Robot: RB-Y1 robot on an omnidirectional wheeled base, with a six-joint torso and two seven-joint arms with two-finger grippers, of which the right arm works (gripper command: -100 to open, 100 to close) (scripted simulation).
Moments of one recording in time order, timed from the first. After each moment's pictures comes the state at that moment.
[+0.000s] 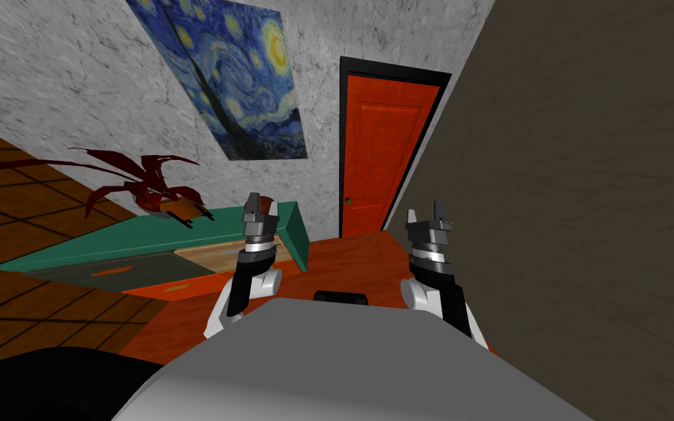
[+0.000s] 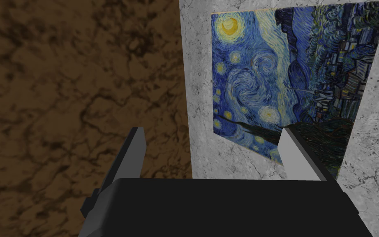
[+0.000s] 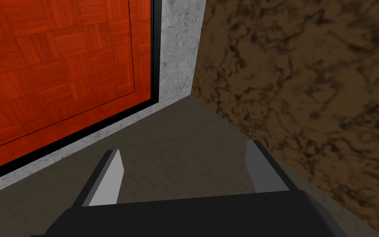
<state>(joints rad) 0.48 0.02 0.02 -2.38 0.01 -0.35 -0.12</state>
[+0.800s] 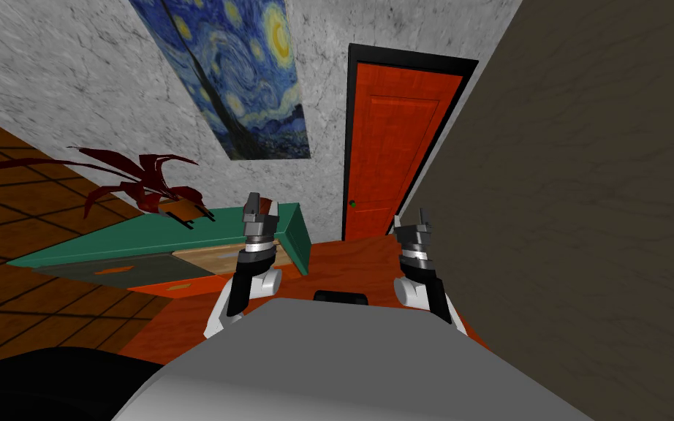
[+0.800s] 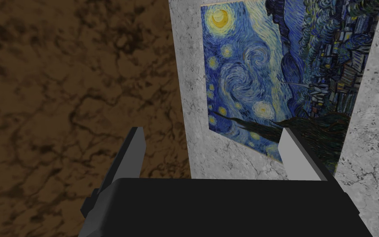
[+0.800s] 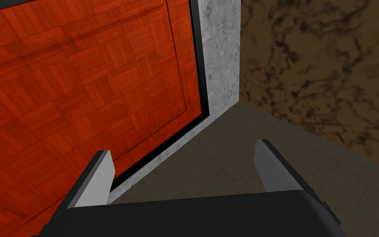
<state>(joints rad) 0.43 -0.04 0.05 -2.22 -0.07 -0.40 -0.27</state>
